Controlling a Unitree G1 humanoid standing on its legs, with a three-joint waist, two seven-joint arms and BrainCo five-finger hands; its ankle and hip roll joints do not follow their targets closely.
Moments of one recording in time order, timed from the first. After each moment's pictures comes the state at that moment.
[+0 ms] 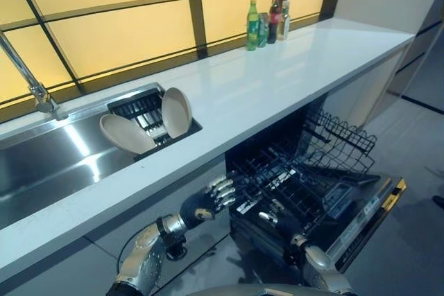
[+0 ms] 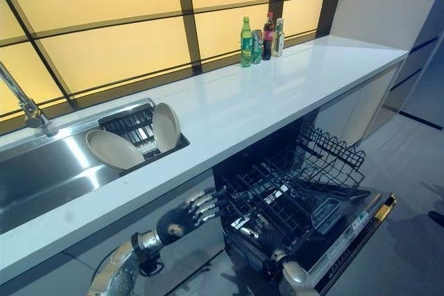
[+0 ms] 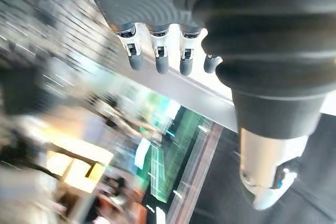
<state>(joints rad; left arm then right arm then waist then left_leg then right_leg) 0.09 0.30 -0.26 0.13 -0.92 -0.05 -1.02 0.08 -0.21 0.36 0.61 0.50 -0.23 0.15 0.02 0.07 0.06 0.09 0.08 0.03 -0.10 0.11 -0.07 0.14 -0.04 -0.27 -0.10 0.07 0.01</state>
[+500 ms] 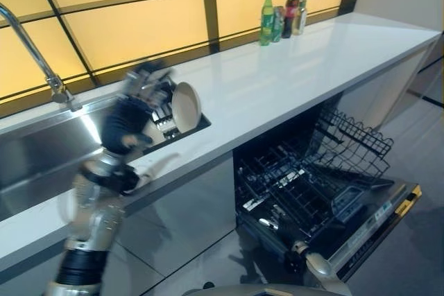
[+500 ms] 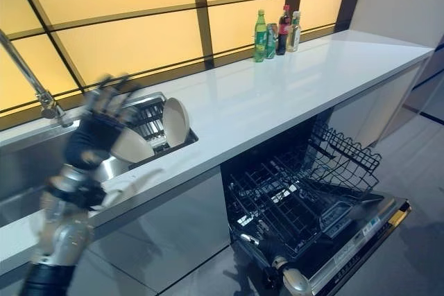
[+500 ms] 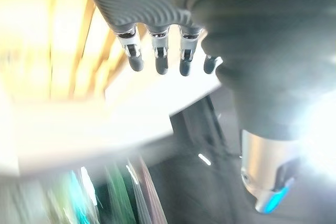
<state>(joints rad) -0.10 0.63 0.16 -0.15 -0.56 -0.51 -0.25 0.14 -0.22 0.36 0.60 0.46 -0.23 0.13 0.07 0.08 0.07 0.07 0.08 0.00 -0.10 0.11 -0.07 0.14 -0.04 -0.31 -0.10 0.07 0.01</state>
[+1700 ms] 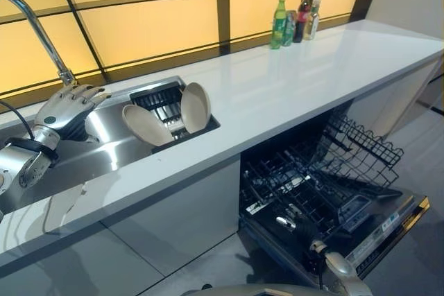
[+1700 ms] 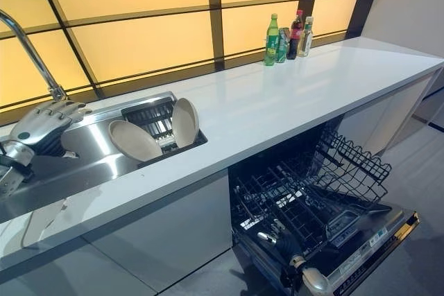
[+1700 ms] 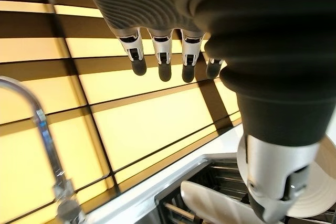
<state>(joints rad) -0.25 1.26 -0.23 0.37 0.69 -0.26 0.32 0.13 -0.33 0.32 0.60 0.55 -0.23 0.22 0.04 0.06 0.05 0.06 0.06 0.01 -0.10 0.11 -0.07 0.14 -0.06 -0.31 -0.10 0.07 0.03</state>
